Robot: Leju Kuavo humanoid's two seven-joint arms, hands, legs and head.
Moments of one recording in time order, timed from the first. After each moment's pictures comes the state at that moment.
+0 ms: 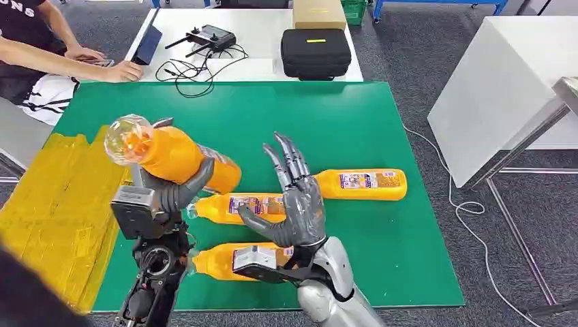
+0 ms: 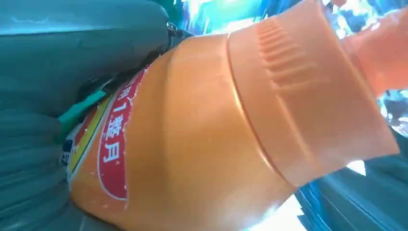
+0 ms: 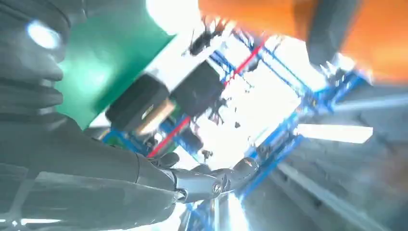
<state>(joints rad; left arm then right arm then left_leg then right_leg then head) -0.22 -0.20 -0.27 -1.20 -0.46 0.56 -0.49 -0.19 0.15 0.61 -1.11 0.81 -0.63 -0.29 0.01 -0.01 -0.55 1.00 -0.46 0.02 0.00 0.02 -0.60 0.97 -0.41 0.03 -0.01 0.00</state>
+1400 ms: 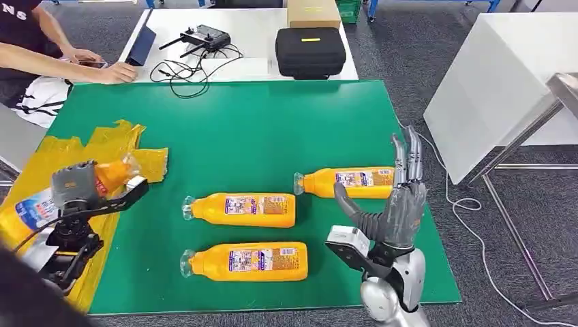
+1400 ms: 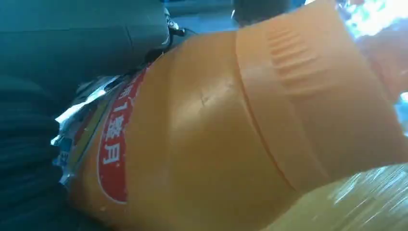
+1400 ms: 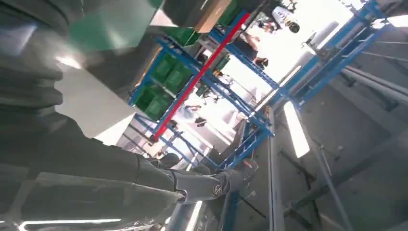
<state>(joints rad) -0.54 0.32 -0.22 -0.34 -1.53 0.38 0.34 -0.03 0.08 0.27 -1.35 0.87 -0.70 -0.29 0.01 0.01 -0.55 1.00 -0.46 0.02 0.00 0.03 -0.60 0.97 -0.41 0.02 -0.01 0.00</state>
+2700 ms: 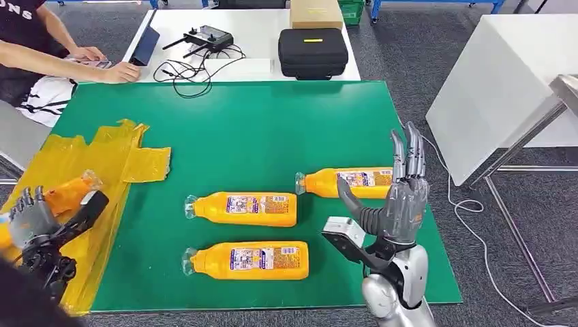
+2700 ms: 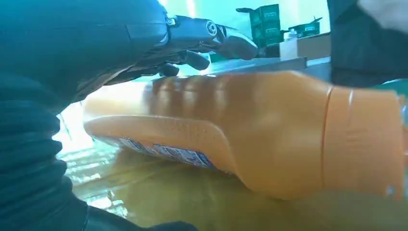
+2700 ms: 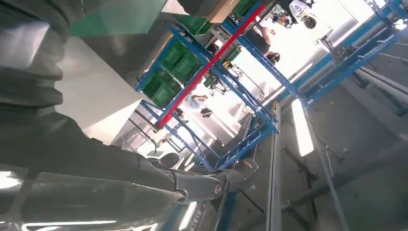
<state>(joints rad) -0.44 0.29 0.14 -0.25 -1.24 0.54 0.14 -0.05 0.06 0.28 -1.34 0.98 -0.69 -0.20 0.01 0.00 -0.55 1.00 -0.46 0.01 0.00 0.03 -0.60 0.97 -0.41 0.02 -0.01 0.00</state>
